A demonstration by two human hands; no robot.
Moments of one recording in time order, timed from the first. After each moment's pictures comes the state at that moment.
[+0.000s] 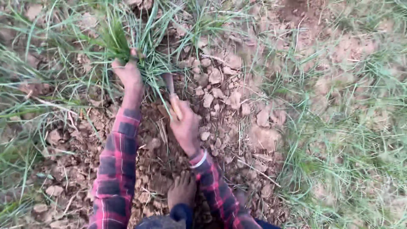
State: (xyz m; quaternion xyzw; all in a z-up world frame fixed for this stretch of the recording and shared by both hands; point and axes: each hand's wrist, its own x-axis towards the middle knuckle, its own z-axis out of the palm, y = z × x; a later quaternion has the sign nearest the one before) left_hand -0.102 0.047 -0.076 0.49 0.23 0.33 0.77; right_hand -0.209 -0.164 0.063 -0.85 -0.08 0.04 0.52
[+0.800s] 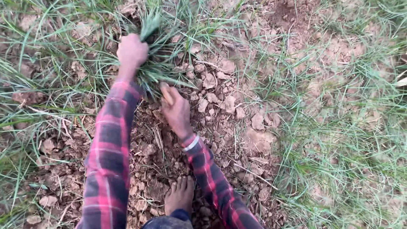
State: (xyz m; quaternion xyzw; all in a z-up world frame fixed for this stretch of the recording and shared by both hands) left_hand -0.014 0.064 -0.019 0.93 0.28 -0.04 0.25; right_hand -0.166 -0.149 0.046 -0.88 -0.09 0.04 0.47
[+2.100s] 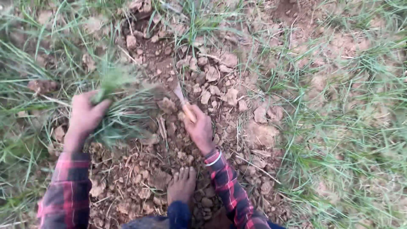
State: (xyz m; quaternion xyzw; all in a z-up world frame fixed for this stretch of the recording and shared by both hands) left_hand -0.286 0.075 0.120 0.91 0.12 -0.11 0.37; right_hand -0.219 -0.232 0.069 -0.88 -0.09 0.09 0.47
